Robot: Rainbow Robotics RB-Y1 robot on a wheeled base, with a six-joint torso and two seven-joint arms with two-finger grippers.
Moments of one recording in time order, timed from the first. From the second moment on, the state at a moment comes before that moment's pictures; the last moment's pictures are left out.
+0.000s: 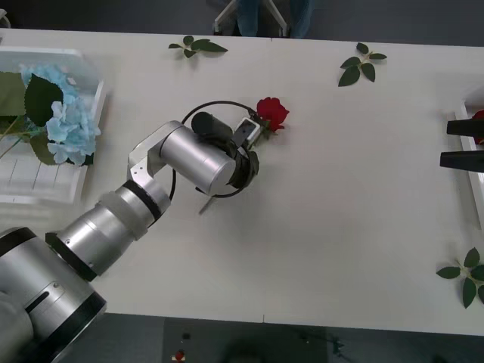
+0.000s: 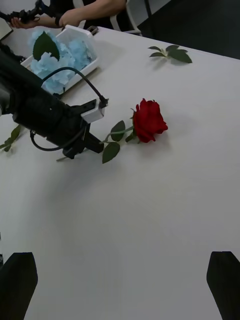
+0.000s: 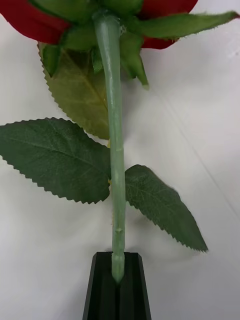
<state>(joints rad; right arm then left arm) -0.25 -0.93 -0.22 -1.36 -1.96 1.40 2.68 -0.75 0.20 -0.57 -1.11 0.40 0.90 -1.55</state>
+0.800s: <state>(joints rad) -0.29 -0.87 -0.14 -1.46 -1.93 1.41 2.69 -0.36 0.56 -0.56 -1.68 0.50 0.90 -1.55</state>
